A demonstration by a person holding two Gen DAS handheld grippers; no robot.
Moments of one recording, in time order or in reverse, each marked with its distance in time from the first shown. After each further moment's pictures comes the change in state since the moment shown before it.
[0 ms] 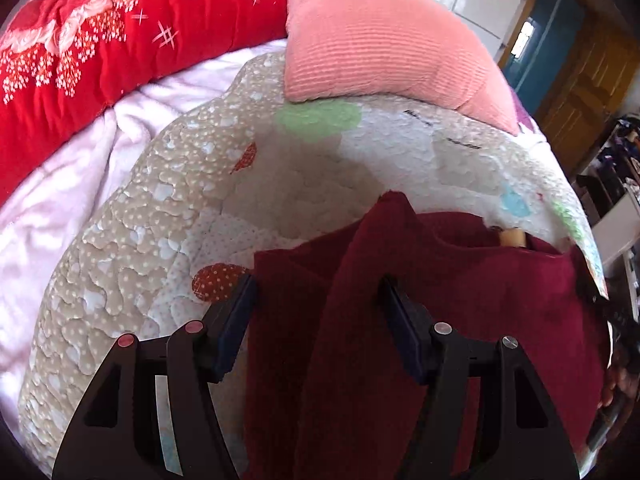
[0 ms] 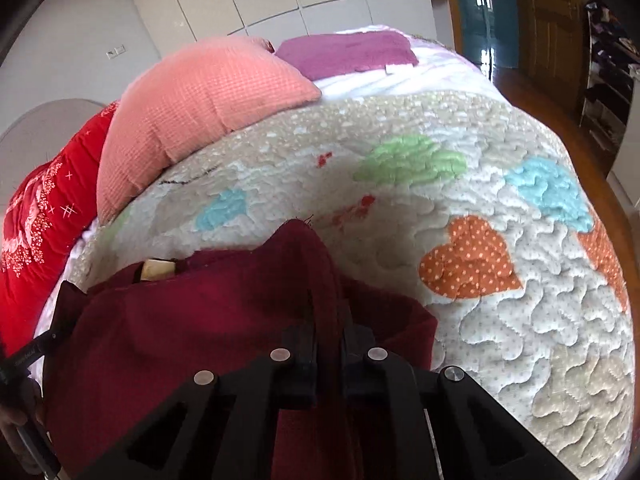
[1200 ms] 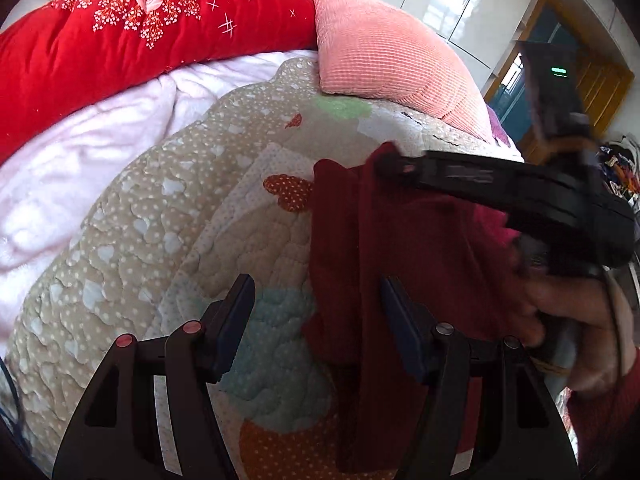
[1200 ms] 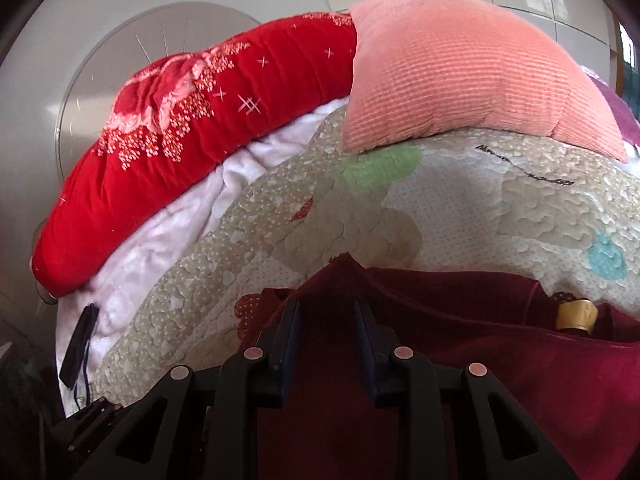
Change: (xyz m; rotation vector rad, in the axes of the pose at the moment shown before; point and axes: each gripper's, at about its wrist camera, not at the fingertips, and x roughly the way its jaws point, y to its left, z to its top) left arm -0.072 0.043 -0.083 -0.066 -0.079 -0.095; right arm 0.054 0.289 -0.018 -0.390 0.119 0.325
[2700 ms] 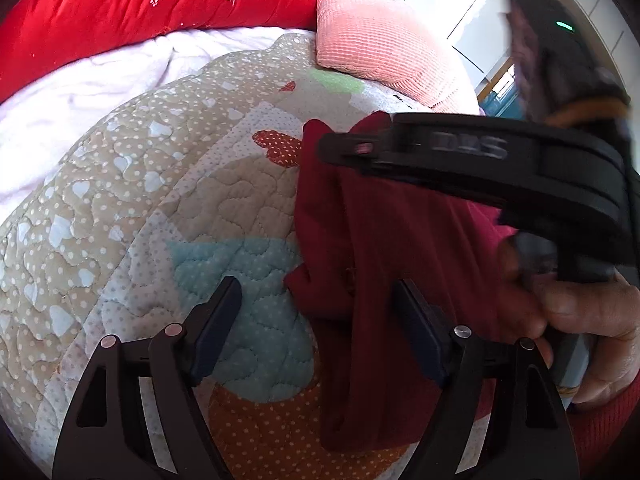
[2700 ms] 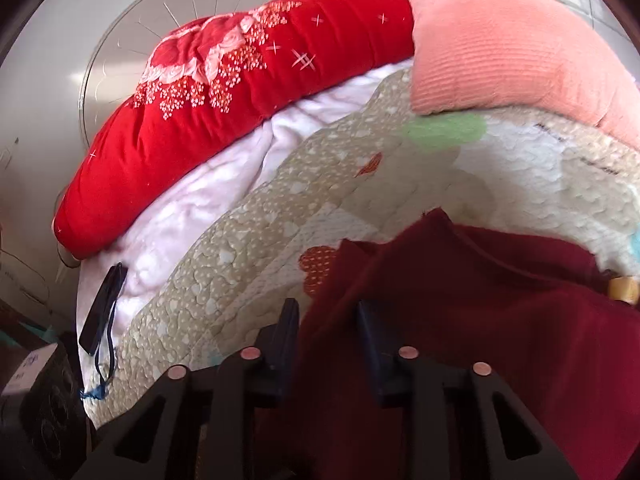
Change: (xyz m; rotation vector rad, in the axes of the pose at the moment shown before) left arm 0.004 0.003 -0.023 -0.072 0.040 -0.086; right arm 0.007 0.045 -0.023 -0.035 0.109 0.104
